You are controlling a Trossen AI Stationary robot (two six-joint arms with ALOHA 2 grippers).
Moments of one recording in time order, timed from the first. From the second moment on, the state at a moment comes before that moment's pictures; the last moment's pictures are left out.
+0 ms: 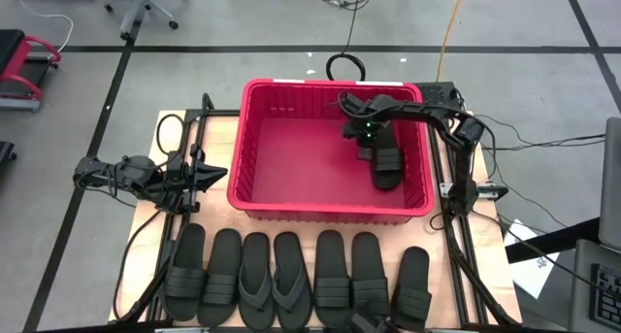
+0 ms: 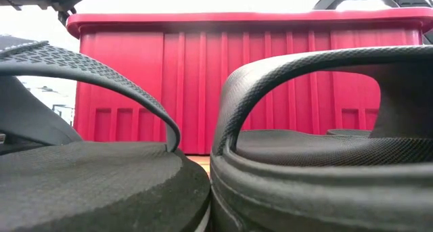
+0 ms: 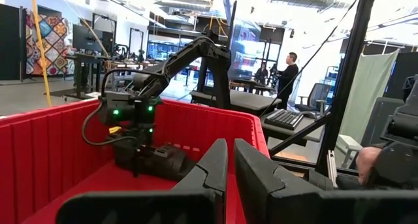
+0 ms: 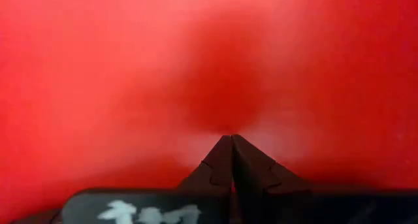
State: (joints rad) left arm -0.25 0.14 0.33 -0.03 -0.34 -0.11; right arm -0.67 1.96 1.34 -0.87 -0.03 -0.48
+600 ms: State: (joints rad) left arm -0.25 0.14 0.33 -0.03 -0.34 -0.11; right arm -0.74 1.96 1.34 -0.89 0.01 -0.48
